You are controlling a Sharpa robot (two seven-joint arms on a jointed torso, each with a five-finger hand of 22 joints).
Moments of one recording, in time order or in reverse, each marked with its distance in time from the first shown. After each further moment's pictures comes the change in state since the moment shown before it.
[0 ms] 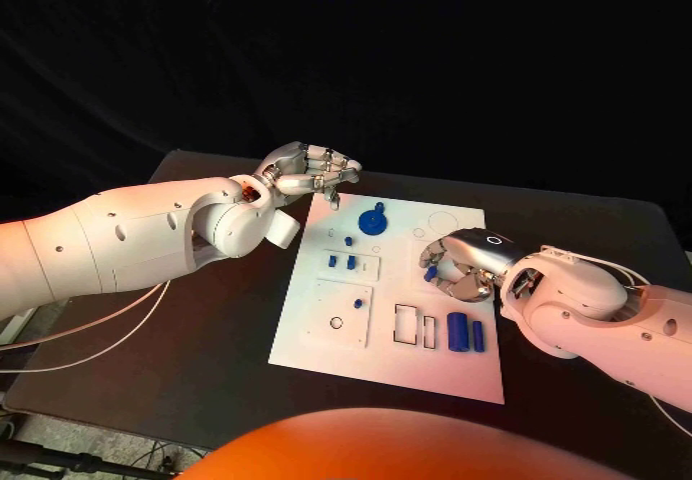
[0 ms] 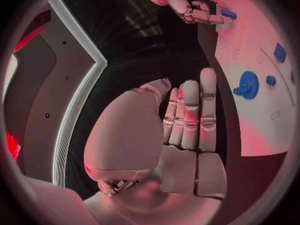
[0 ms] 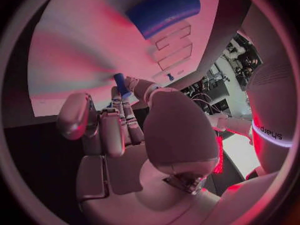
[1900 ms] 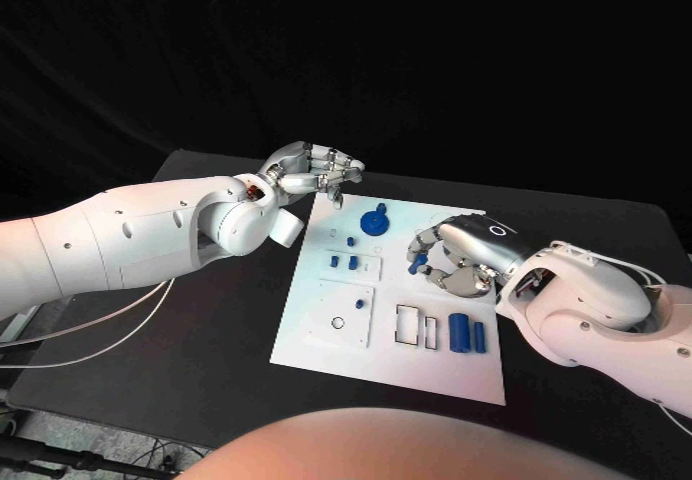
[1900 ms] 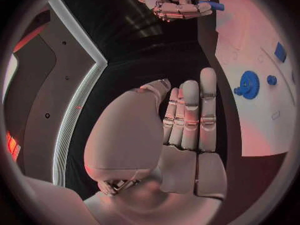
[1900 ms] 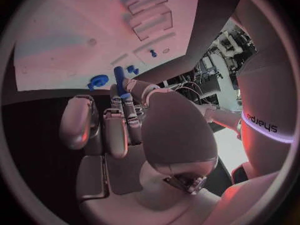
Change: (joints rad) left arm 0.000 0.010 0.000 -0.015 0.000 0.003 -0.002; left_hand -0.005 0.005 0.000 0.000 0.000 0.000 0.000 0.000 0.003 0.000 0.000 0.000 0.000 0.000 0.000 0.000 0.000 0.000 0.004 0.004 -0.003 -0.002; right arm 0.041 -0.035 0.011 0.166 -0.017 -0.091 -0.006; right_hand 0.061 0.074 0.028 -0.021 -0.044 0.086 -0.033 0.073 0.066 0.060 -0.003 0.080 0.012 0.000 -0.047 0.015 0.000 0.000 0.028 -0.035 0.052 0.051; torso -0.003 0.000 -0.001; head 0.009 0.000
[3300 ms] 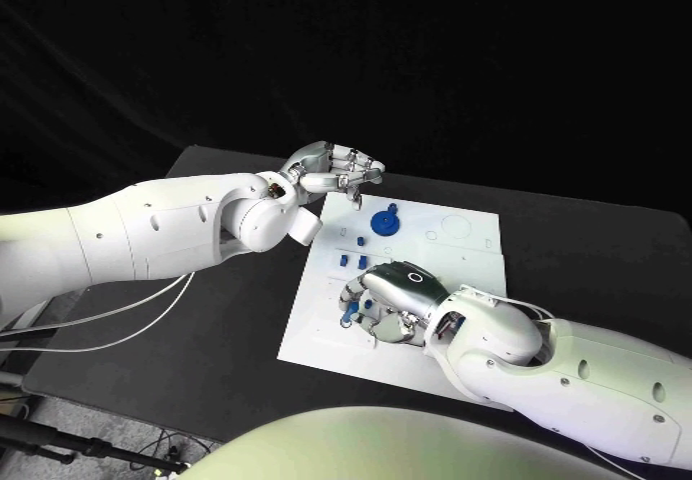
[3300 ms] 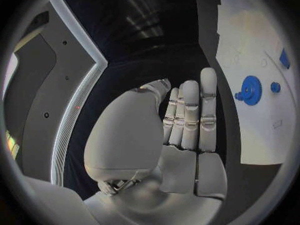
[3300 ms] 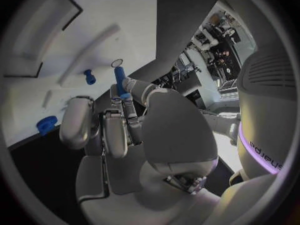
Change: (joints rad) left arm 0.000 0.032 0.000 -0.016 0.001 0.006 -0.002; left_hand 0.000 0.000 0.000 0.000 0.000 0.000 0.000 0.000 0.001 0.000 0.000 0.000 0.000 0.000 0.000 0.000 0.000 0.000 0.000 0.000 0.000 -0.001; right arm -0.141 0.265 -0.019 -0.107 0.010 0.003 0.033; right_hand -0.003 -0.003 0.004 -0.005 0.006 0.000 0.000 0.000 0.003 0.000 0.000 0.000 0.000 0.000 0.000 0.000 0.000 0.000 0.003 -0.003 0.000 0.000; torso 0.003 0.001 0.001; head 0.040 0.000
